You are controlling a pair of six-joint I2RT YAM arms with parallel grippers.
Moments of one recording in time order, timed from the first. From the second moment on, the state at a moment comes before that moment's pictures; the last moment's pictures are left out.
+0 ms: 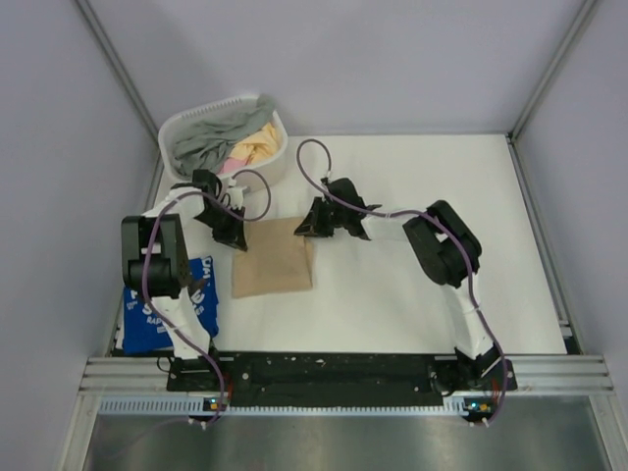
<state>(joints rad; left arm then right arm) 0.04 1.91 1.30 -0.79 0.48 0.28 0.66 2.19 1.40 0.16 -0.40 0.86</state>
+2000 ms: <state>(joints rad) 0.10 0.82 1.22 -1.26 -0.08 0.46 1.00 1.85 1.34 0.37 -0.38 0.91</state>
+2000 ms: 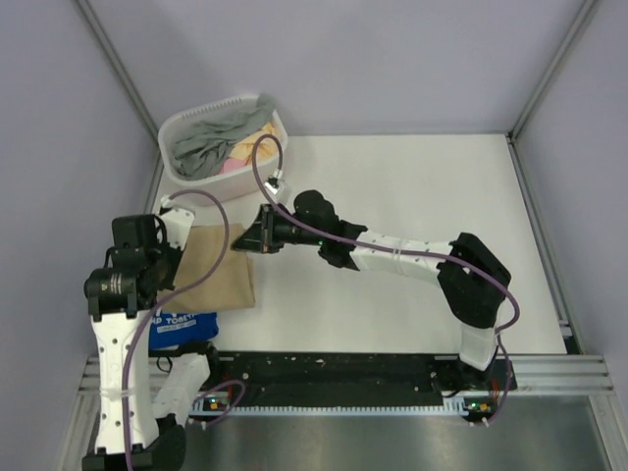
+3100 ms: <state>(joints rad) 0.42 0.87 0.90 -1.02 -0.48 0.69 1.16 2.27 1.77 0.36 -0.31 1.05</state>
